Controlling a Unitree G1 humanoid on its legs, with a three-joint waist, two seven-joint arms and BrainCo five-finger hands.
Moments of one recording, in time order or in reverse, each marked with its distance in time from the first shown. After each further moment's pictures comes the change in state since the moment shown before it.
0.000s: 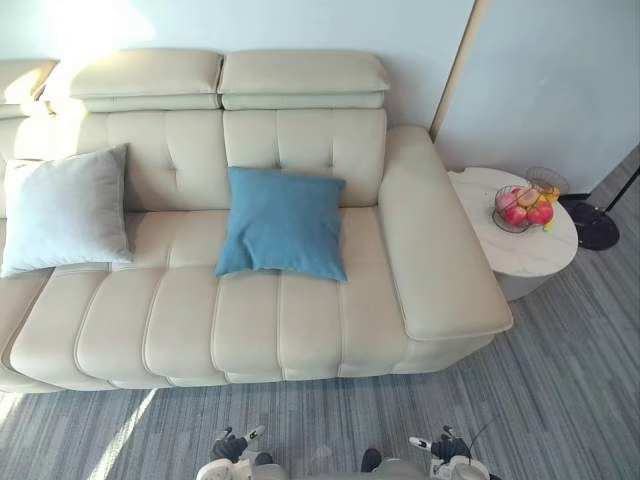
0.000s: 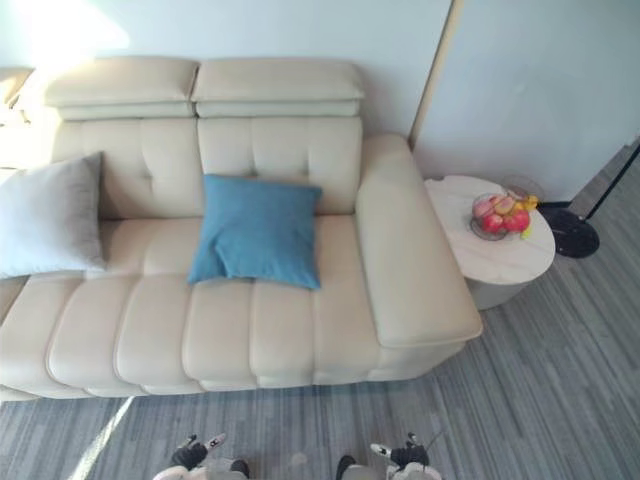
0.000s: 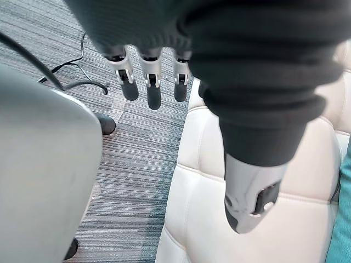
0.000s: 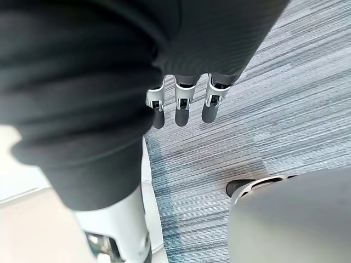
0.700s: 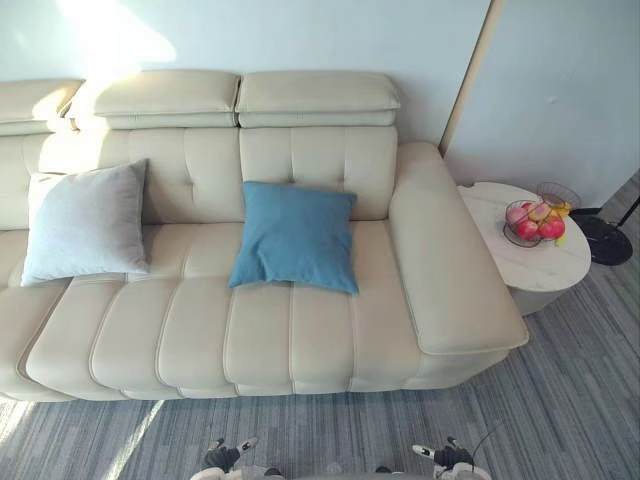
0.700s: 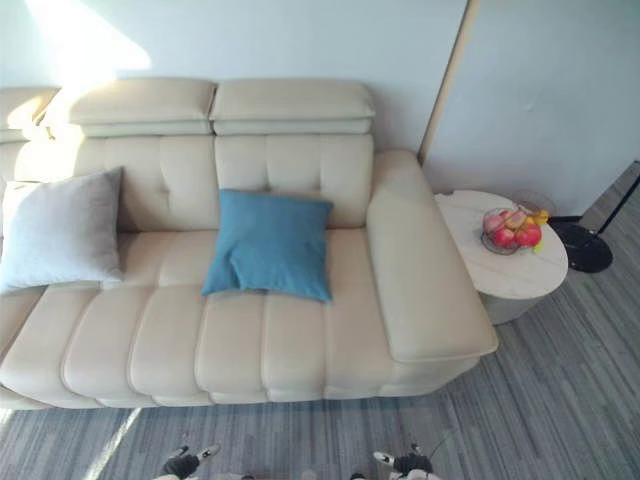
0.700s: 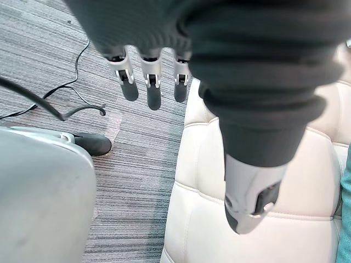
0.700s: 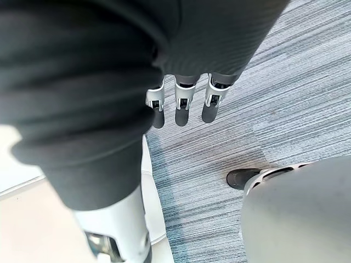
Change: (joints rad) left arm 0.002 0.022 -0.009 0.038 0.039 0.002 -0.001; right arm -0.009 -0.010 -0.038 0.026 -0.009 0.011 -0.001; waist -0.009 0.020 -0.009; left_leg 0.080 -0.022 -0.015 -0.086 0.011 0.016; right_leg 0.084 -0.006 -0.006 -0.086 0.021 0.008
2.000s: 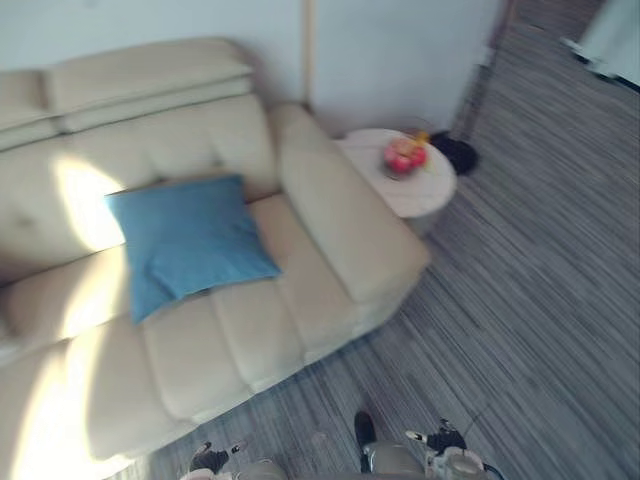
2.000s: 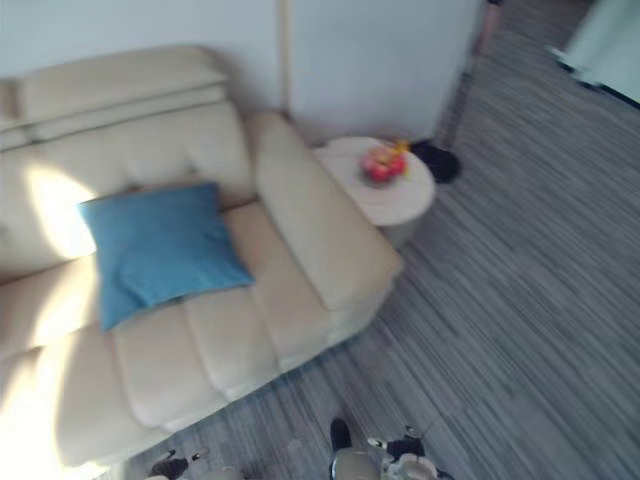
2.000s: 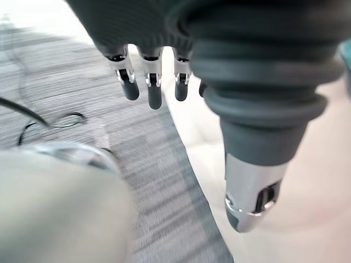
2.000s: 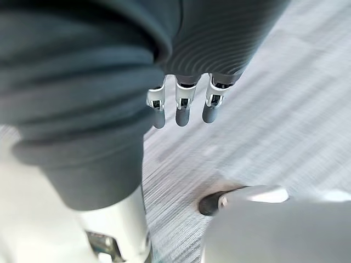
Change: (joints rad) left arm -0.050 0.014 0.027 -0.003 0.057 0.020 0.015; right arm -0.046 0.054 0.059 -0.098 -0.030 0.035 -0.043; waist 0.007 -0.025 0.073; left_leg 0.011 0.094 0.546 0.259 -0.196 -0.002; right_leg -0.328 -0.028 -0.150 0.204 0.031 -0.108
